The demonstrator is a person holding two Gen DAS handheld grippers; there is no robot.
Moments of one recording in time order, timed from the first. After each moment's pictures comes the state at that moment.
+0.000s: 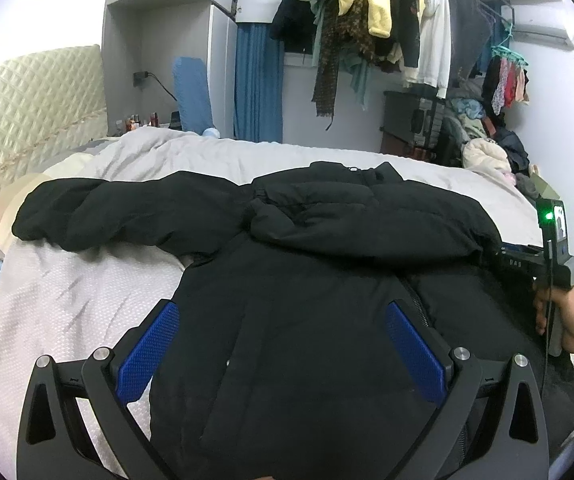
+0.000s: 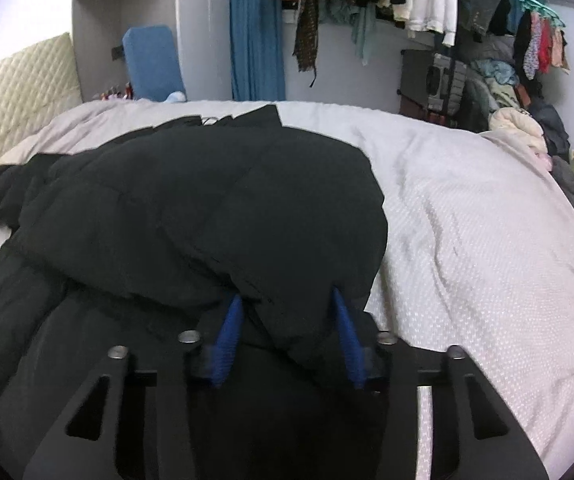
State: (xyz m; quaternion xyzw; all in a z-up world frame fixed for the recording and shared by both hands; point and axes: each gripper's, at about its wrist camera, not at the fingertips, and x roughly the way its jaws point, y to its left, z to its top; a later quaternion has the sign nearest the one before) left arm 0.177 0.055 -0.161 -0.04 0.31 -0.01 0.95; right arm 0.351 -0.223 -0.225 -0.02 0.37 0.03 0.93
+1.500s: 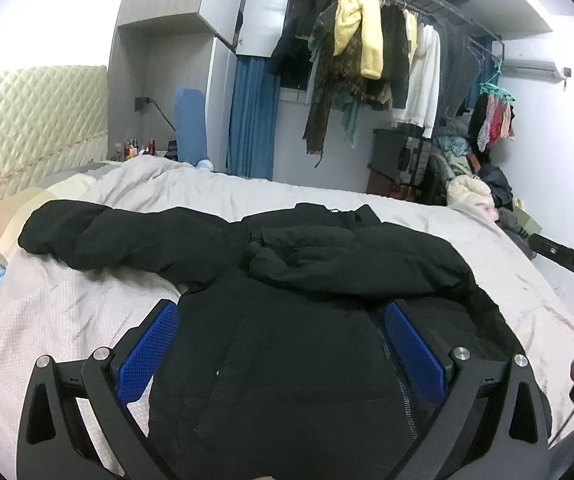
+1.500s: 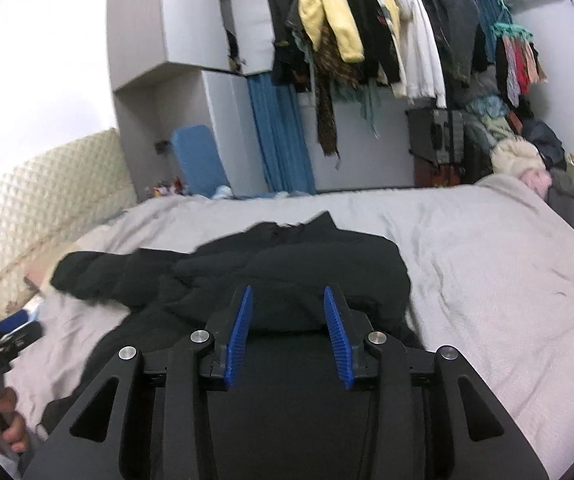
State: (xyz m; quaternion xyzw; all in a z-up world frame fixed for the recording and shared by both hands) left arm 0.127 0.058 -0.117 -0.07 0.24 -0.03 0.97; right arm 0.196 -0.164 -0.081 0.05 0.23 0.09 0.97
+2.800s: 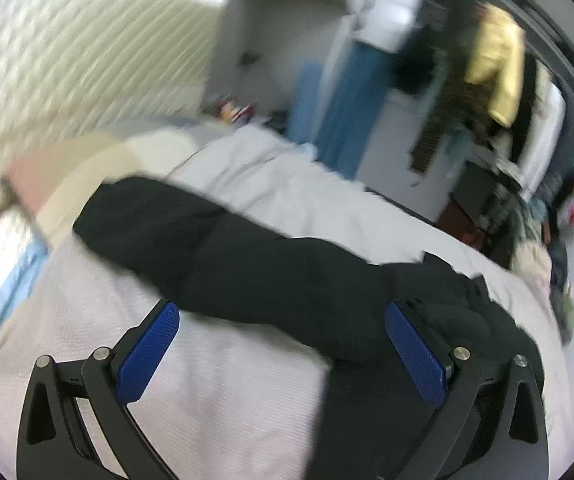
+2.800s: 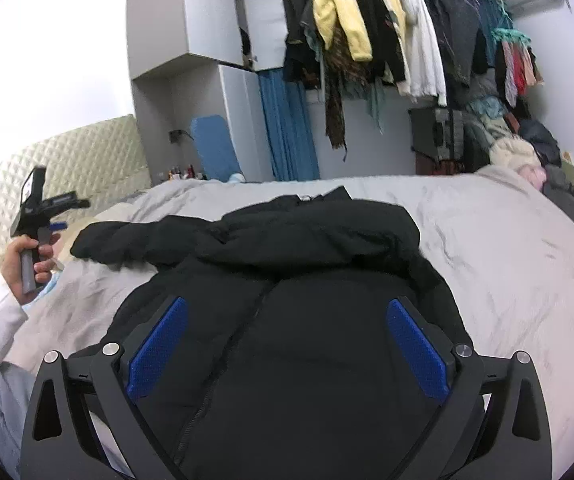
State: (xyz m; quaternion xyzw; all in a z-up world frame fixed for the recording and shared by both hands) left arm 0.271 0.344 -0.127 -0.22 0.31 0.10 0.92; right arm 0.114 -0.137 -0.121 0.06 0.25 0.07 0.96
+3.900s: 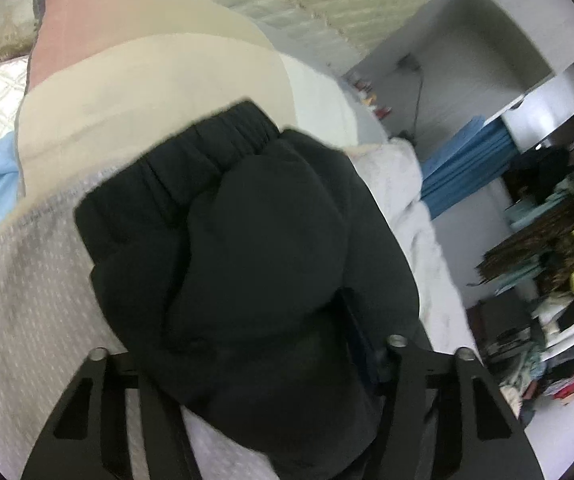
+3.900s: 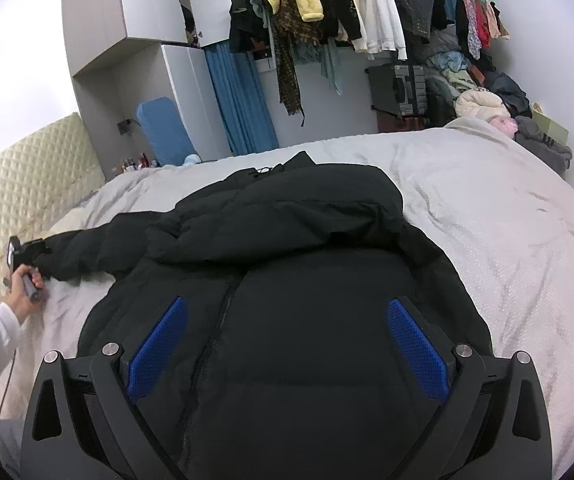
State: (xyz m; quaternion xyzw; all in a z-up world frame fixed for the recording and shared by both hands) left arm 0.411 0.569 -0.273 -0.44 0.31 0.21 0.82; right arm 0.168 -0.142 -0.141 0.09 0.31 0.01 0.95
